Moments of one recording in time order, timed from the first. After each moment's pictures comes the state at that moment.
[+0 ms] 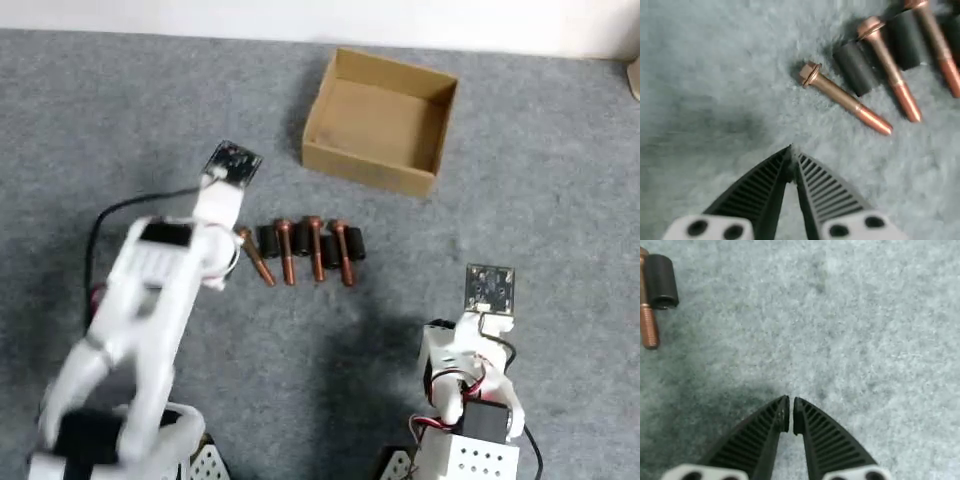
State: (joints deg) left arm 2.2 -13.6 38.3 56.9 -7.9; right arm 5.6 -104.3 95.7 64.7 6.7
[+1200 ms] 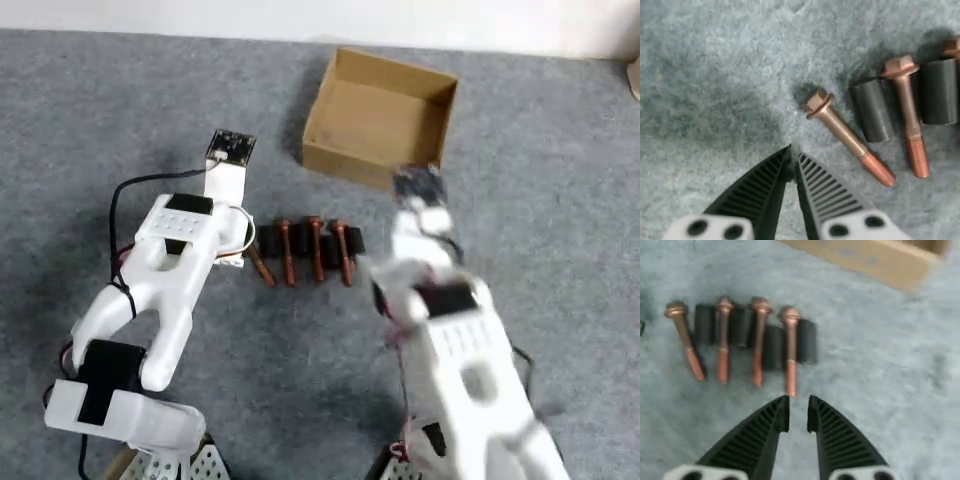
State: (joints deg) left arm 2.6 -0.9 31.8 52.1 3.1; right arm -21.9 -34.7 46.3 52.3 -5.1
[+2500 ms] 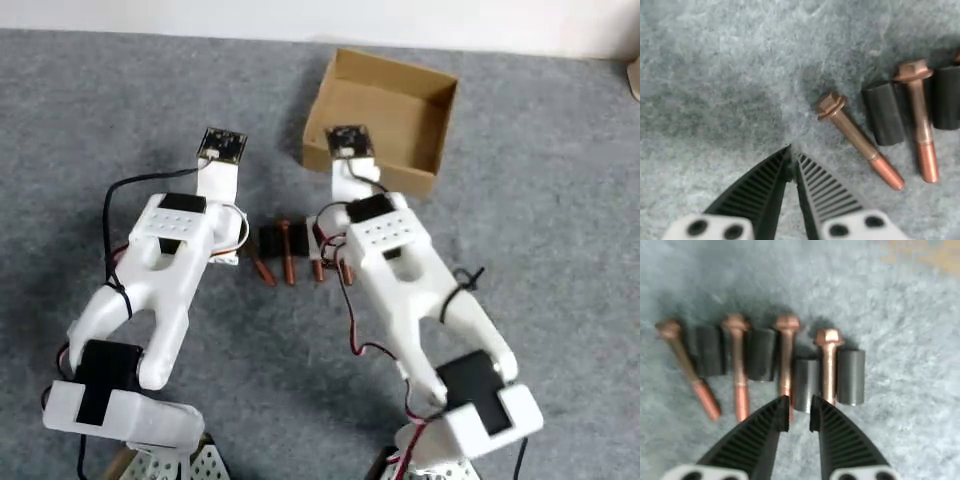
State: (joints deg) left arm 1.0 -0.9 31.8 51.4 3.1; right arm -27.6 -1.4 21.4 53.6 -11.6
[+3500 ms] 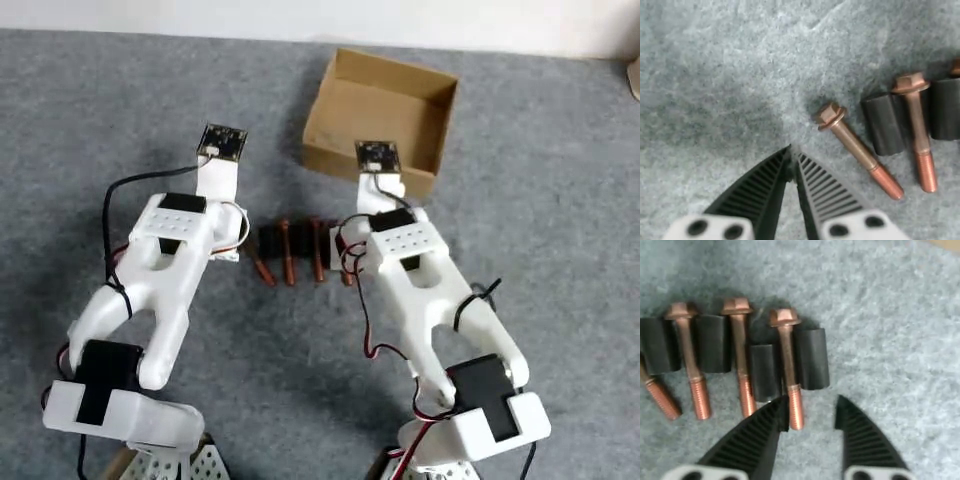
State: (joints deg) left arm 1.0 -0.9 31.8 49.5 3.1; right arm -23.6 -2.2 29.9 49.5 -11.8
